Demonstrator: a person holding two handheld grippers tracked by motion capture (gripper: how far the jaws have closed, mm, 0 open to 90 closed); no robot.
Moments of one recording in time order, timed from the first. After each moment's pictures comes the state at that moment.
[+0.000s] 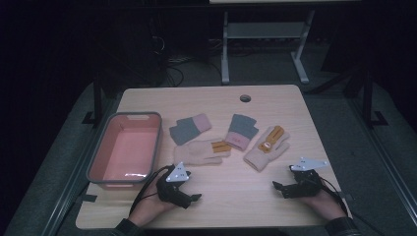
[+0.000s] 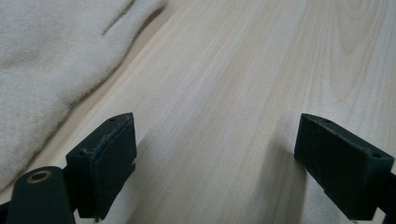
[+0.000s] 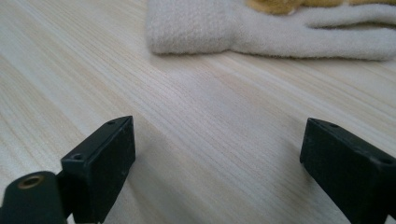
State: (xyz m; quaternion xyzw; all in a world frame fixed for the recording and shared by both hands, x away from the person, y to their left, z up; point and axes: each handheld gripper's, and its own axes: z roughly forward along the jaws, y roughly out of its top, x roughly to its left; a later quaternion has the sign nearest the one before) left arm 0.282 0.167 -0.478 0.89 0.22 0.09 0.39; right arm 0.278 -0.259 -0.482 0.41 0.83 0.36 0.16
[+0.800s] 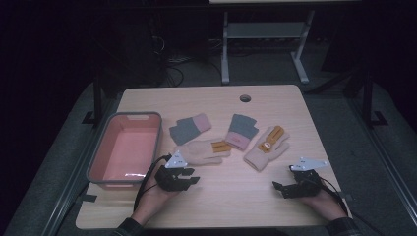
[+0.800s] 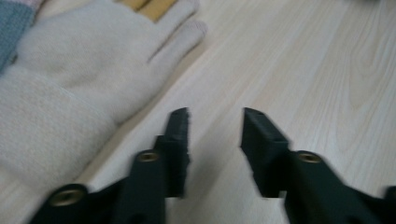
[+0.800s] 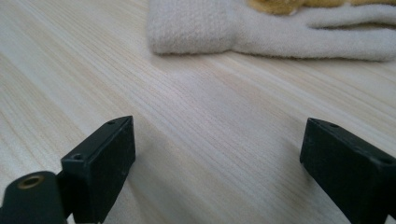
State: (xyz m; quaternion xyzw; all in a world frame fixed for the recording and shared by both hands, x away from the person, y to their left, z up) left arm 0.298 0.165 -0.449 0.87 0.28 0.08 0.39; right arm 0.278 -0.259 -0.482 0.41 0.83 0.36 0.16
